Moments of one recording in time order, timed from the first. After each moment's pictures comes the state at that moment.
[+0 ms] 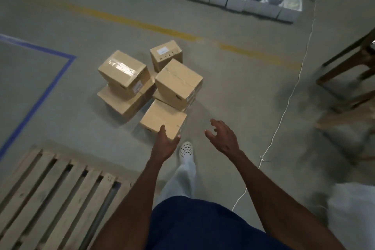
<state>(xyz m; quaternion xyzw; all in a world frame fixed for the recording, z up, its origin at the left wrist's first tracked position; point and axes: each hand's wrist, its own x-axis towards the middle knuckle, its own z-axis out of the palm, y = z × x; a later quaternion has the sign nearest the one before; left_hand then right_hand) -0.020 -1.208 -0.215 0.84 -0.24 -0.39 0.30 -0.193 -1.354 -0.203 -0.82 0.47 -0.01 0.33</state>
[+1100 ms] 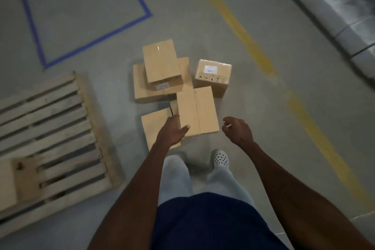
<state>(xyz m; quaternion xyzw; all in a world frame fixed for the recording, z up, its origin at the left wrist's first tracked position) 0.119 -1.631 -0.212 0.90 0.04 -0.33 0.29 0.075 -1.877 -0.239 -0.91 0.17 0.21 0.32</state>
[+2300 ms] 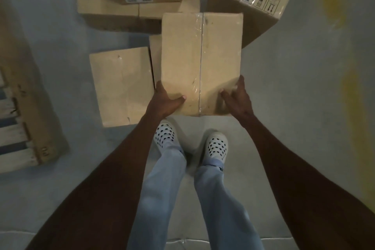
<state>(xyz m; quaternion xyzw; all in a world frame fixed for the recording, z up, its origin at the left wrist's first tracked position) 0.177 -1.636 -0.644 0.81 0.24 -0.35 0.41 0.166 -1.868 -0.641 -0.83 0.24 0.26 0.43</state>
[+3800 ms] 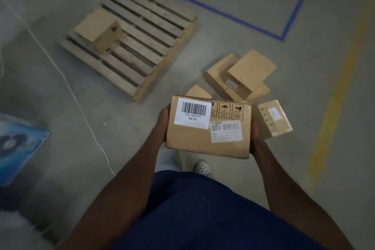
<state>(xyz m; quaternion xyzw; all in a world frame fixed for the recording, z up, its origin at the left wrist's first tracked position) -0.068 -1.647 -0.146 0.30 0.51 0.10 0.80 0.111 -1.852 -0.178 -0.66 0.12 0.44 0.59</state>
